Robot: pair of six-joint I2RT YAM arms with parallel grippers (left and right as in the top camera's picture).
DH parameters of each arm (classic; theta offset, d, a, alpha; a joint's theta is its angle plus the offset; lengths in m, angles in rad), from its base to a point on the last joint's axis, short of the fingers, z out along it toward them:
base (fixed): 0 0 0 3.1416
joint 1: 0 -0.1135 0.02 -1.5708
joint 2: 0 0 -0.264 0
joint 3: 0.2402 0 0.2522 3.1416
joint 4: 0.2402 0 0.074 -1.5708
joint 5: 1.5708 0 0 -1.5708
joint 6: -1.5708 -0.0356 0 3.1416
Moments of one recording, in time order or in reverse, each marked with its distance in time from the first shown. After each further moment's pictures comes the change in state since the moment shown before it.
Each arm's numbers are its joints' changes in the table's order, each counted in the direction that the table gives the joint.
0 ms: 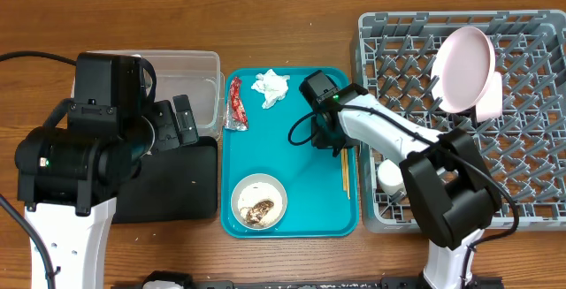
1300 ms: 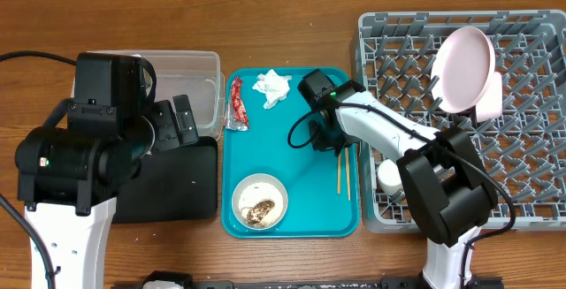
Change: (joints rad) left arm 0.000 0.000 0.000 0.000 0.000 0.000; right arm -0.002 -0.024 0.032 0.058 -0.014 0.150
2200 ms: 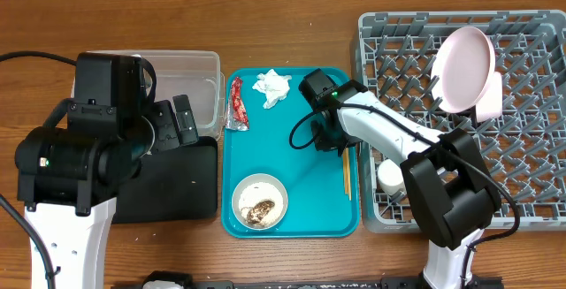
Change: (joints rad) left arm 0.000 0.000 0.000 0.000 0.000 0.000; right arm 0.000 0.025 -0.003 0.021 0.048 0.008
